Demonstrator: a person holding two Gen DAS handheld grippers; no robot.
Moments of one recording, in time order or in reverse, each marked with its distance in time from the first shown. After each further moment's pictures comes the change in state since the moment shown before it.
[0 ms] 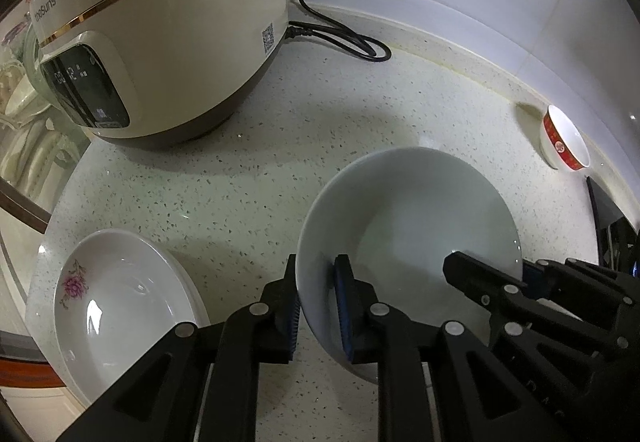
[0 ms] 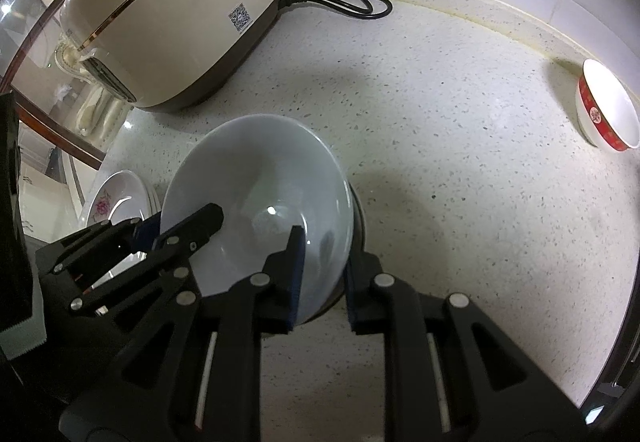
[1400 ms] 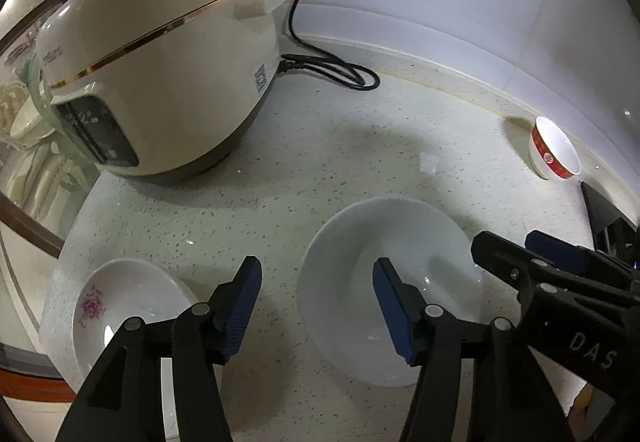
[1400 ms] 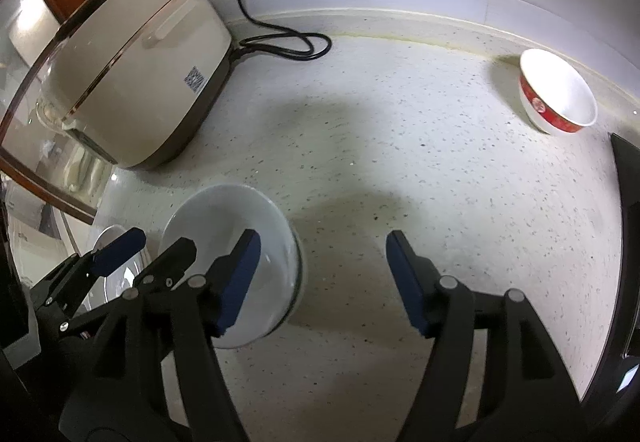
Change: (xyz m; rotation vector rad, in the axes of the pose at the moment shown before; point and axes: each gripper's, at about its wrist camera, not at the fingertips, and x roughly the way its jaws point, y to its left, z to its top) left arm -0.020 -0.009 0.008 0.055 -0.082 0.014; right arm -0.029 -0.039 0.007 0.167 -0.131 -0.050
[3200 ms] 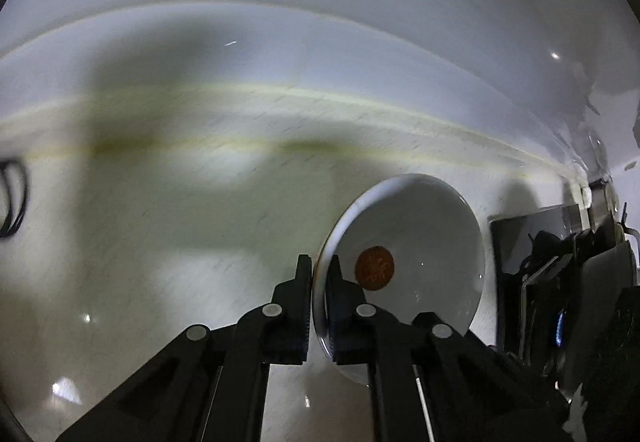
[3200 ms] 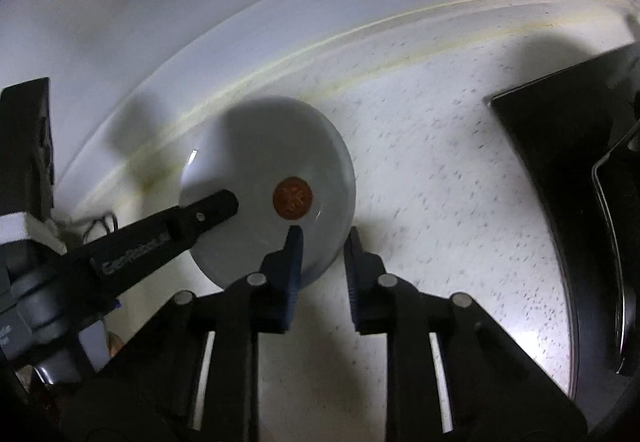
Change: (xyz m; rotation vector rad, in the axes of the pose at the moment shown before) left arm 0.164 -0.235 0.153 0.234 0.302 -0.424; right arm 0.031 -0.217 0.070 0.566 -0.053 -0.159
